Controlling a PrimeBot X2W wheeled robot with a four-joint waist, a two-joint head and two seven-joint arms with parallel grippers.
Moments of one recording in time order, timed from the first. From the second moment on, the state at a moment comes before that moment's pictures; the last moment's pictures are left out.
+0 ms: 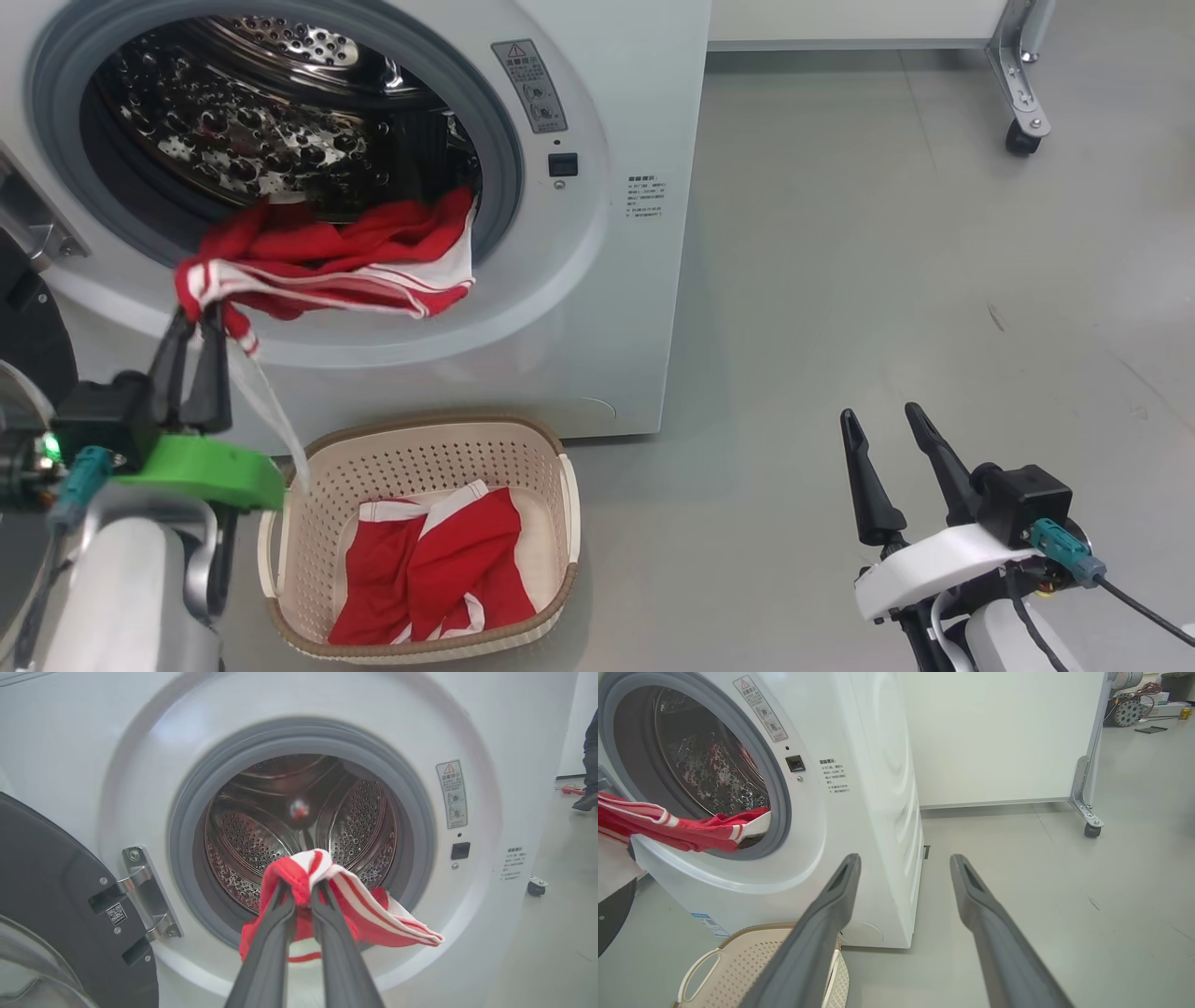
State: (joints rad) left arm -0.32 0.12 -0.03 0.36 -0.21 -0.07 -0.25; right arm -0.07 -0.06 0.21 0.29 0.36 0.12 -0.25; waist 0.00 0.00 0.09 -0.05
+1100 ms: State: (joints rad) left arm -0.15 0.10 -0.04 0.09 -0.18 -0.08 -0.25; right arm -0.07 -0.06 0.23 0.28 0.36 0.12 -0.25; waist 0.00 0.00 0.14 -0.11
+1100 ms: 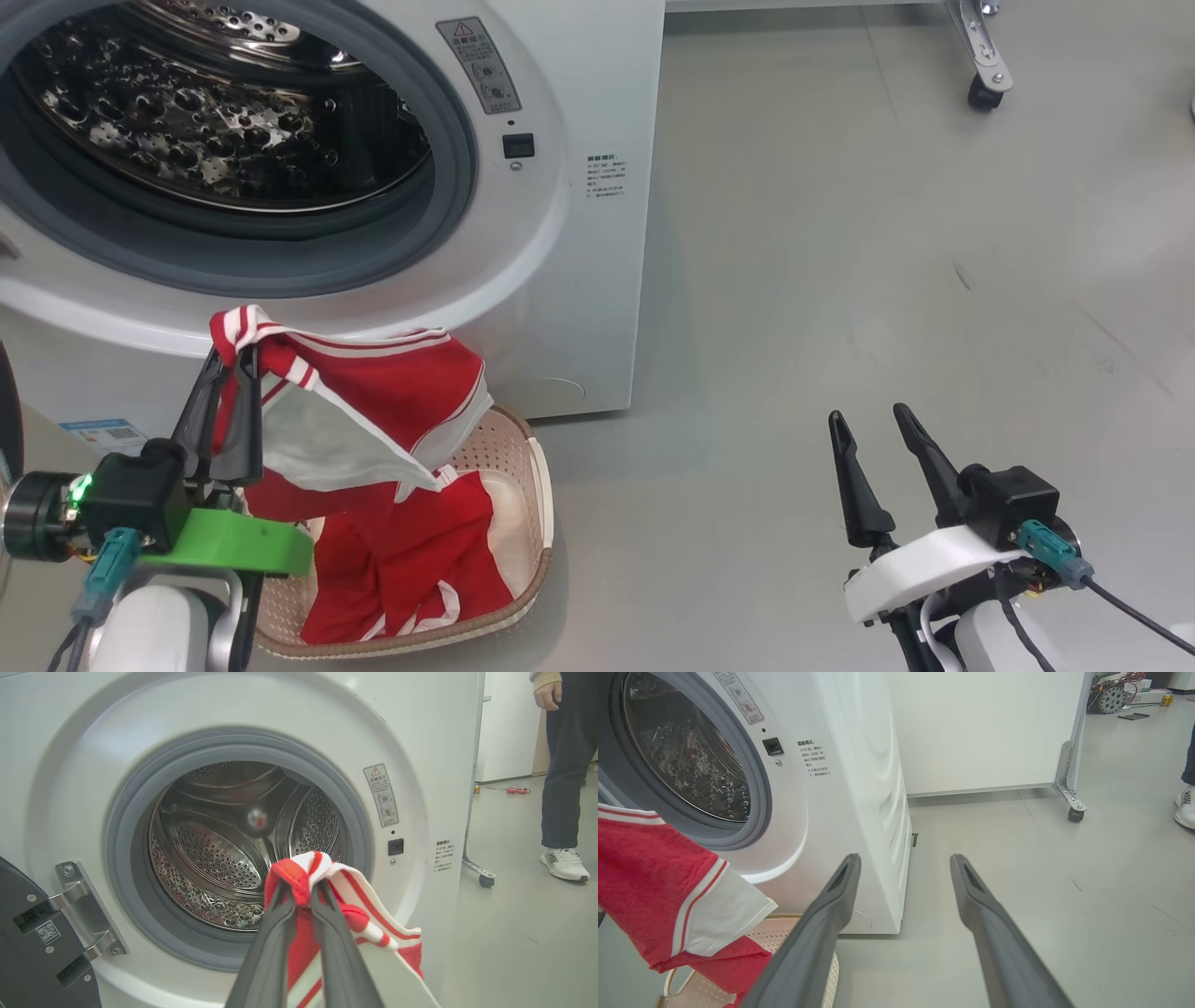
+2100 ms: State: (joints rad) left arm -0.28 0.14 -0.10 0.38 -0.15 -0.09 -0.06; right arm -0.18 -0.06 0.26 0.22 0.35 0.12 -0.25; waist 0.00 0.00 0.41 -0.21
